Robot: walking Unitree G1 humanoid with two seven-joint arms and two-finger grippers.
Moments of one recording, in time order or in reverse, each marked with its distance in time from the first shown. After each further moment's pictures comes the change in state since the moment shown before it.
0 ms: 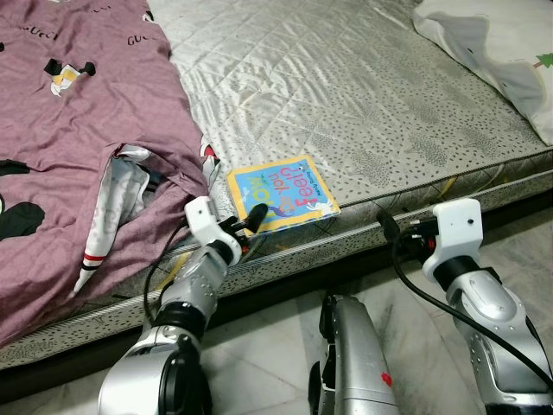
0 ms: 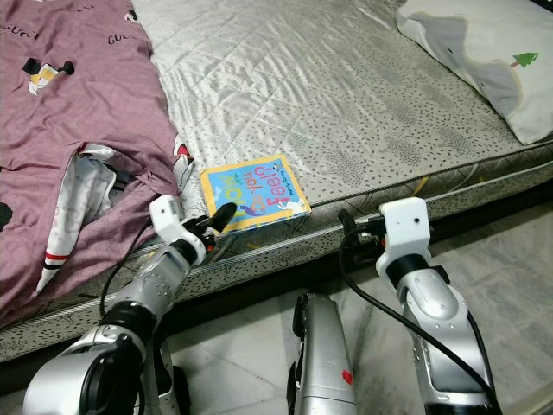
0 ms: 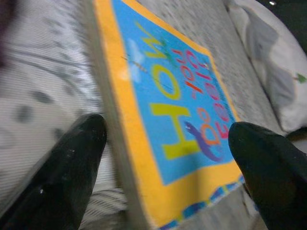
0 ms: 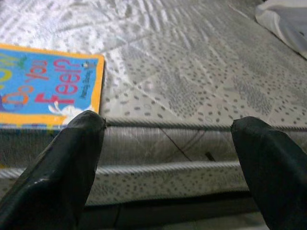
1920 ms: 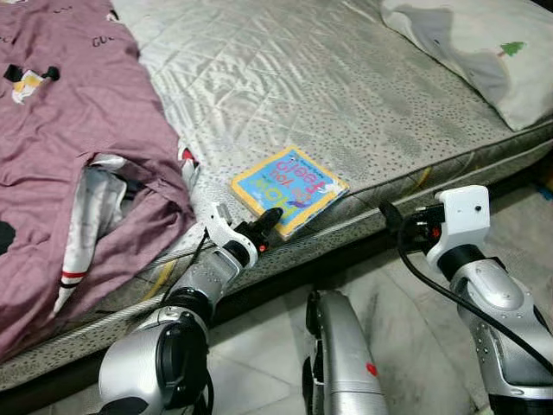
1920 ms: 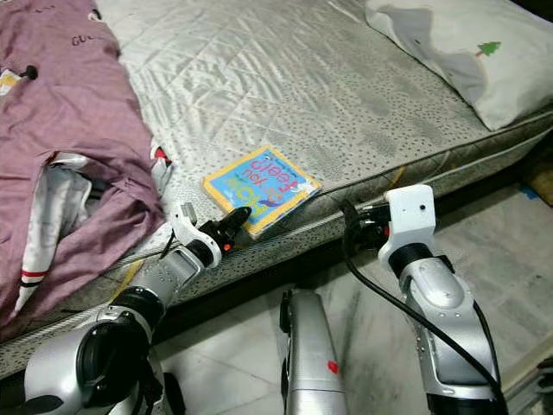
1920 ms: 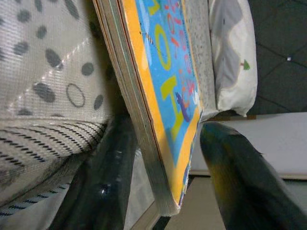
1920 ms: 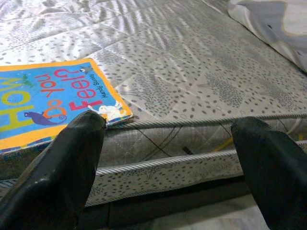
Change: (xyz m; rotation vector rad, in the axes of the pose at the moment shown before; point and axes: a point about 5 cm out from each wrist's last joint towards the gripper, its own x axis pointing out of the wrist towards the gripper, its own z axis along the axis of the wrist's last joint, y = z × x) left arm 0.006 -0.011 -0.012 -0.349 0.114 -0.080; right arm 0.005 0.000 0.020 0.037 -0.016 -0.005
